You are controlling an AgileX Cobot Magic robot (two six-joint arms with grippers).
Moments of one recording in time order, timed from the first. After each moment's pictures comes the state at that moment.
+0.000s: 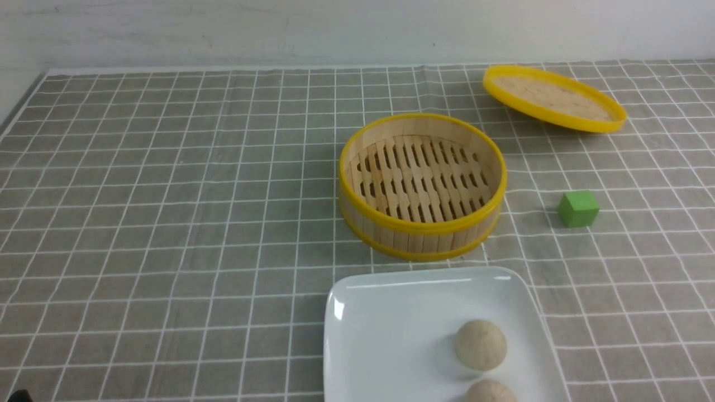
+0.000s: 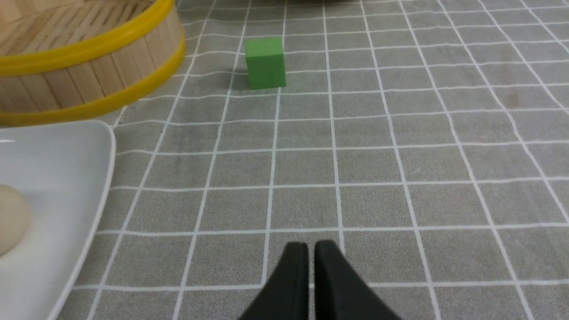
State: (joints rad) right arm 0.04 -0.01 0.02 0.06 0.40 0.04; left arm 0.04 -0.01 0.03 0.15 0.37 -0.21
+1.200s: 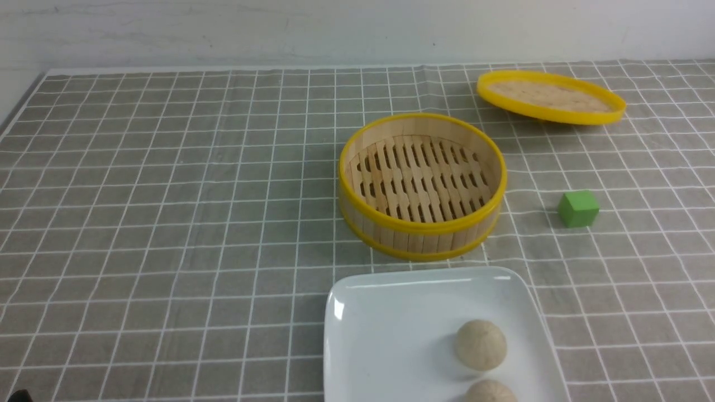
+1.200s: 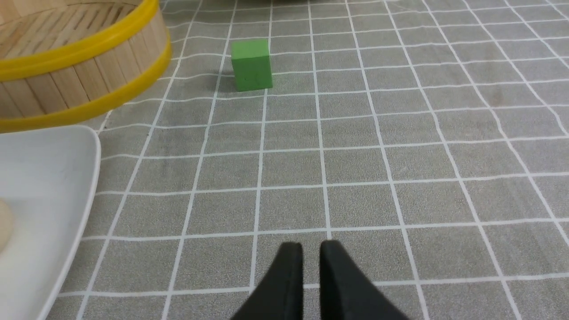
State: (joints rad) right arm 0.01 -0.01 0.02 0.06 0.40 0.04; left arm 0.04 -0.01 0.03 0.15 0.37 -0.21
